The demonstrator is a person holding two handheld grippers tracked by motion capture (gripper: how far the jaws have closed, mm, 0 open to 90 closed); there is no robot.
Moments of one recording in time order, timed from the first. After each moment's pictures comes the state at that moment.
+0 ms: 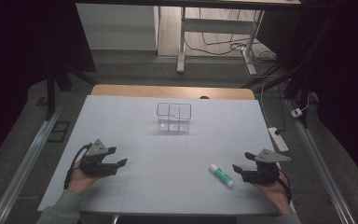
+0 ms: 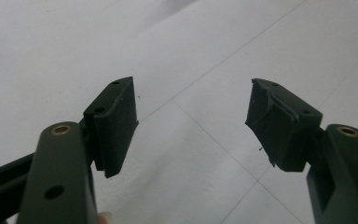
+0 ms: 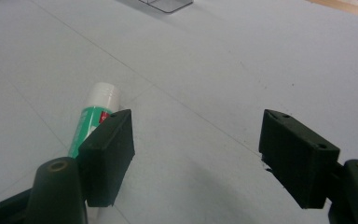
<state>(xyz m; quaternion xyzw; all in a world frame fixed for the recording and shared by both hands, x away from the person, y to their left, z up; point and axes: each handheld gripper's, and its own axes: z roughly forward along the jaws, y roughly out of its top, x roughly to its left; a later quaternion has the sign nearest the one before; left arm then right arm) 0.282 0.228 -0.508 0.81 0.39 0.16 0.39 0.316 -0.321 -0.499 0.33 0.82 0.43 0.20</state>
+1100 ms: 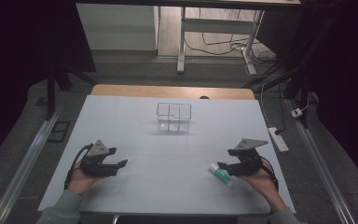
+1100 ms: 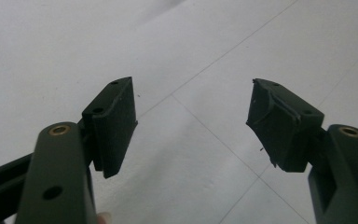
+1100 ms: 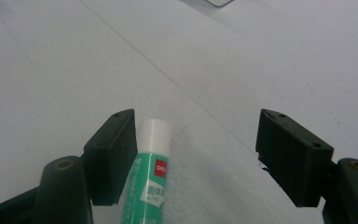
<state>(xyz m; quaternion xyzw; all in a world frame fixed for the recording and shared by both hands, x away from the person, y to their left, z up) 0.283 0.226 -0.510 0.82 0.39 0.16 0.39 0.338 -0.265 -0.478 0.30 0.87 0.37 0.13</state>
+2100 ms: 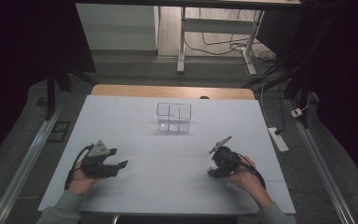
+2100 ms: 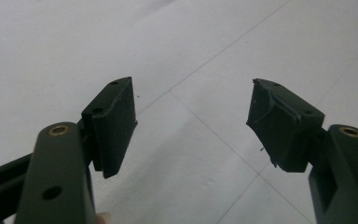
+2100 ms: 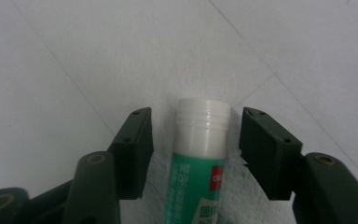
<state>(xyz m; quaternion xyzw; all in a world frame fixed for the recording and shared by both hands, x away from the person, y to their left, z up) 0.283 0.226 -0.512 0.82 0.39 0.16 0.38 0.349 -0.206 -0.498 0.30 0.94 0.17 0.07</state>
